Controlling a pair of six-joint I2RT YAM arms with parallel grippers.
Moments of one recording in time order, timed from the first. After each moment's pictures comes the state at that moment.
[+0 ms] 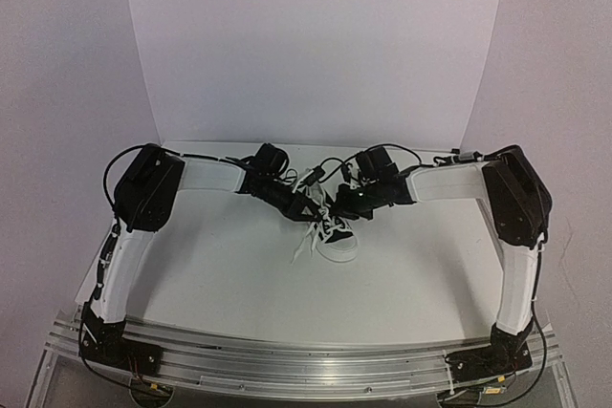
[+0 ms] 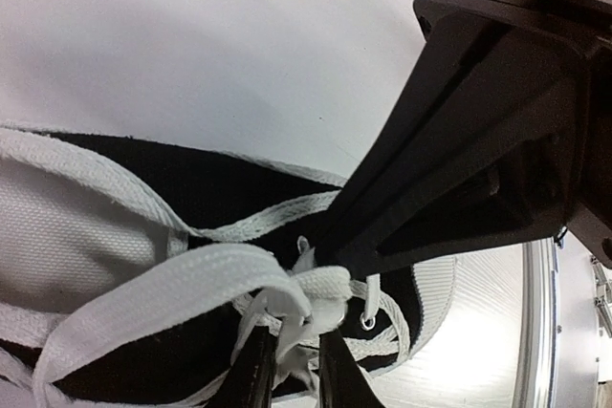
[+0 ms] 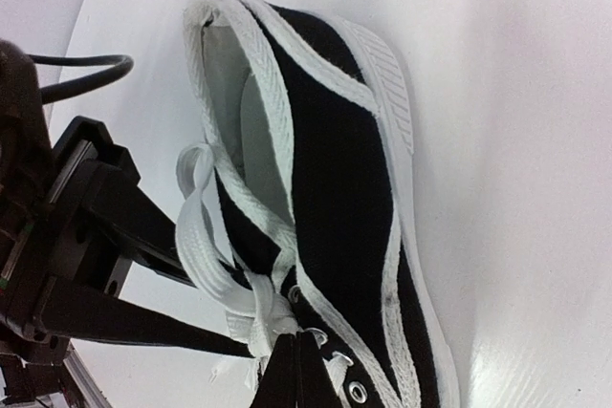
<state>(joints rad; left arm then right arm) -0.64 2.37 1.75 -0.24 0.83 0.05 0.61 2.03 1.36 -0.16 -0.29 0.62</state>
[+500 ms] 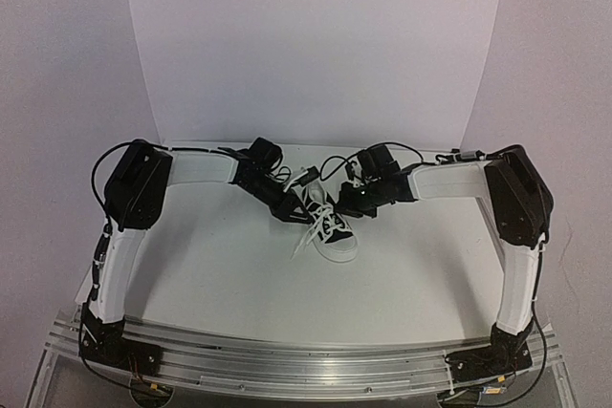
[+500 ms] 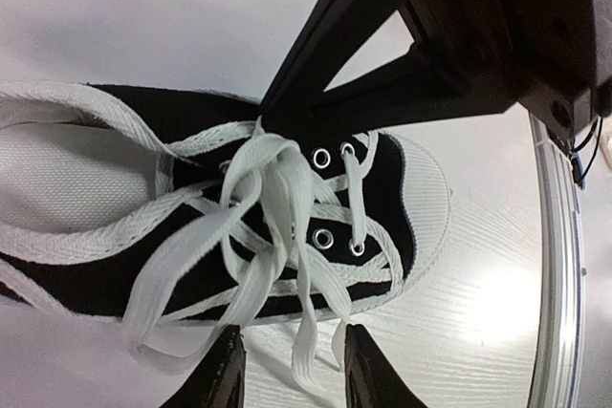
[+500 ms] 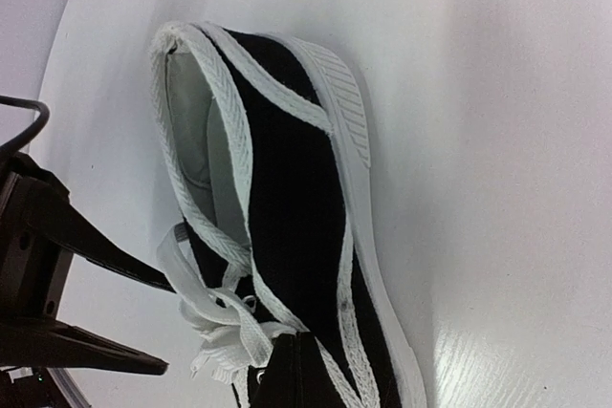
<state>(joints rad) -0.63 2.30 1.75 -0.44 0.79 0.29 0.60 2.02 1.36 -0.19 -0.23 0.61</state>
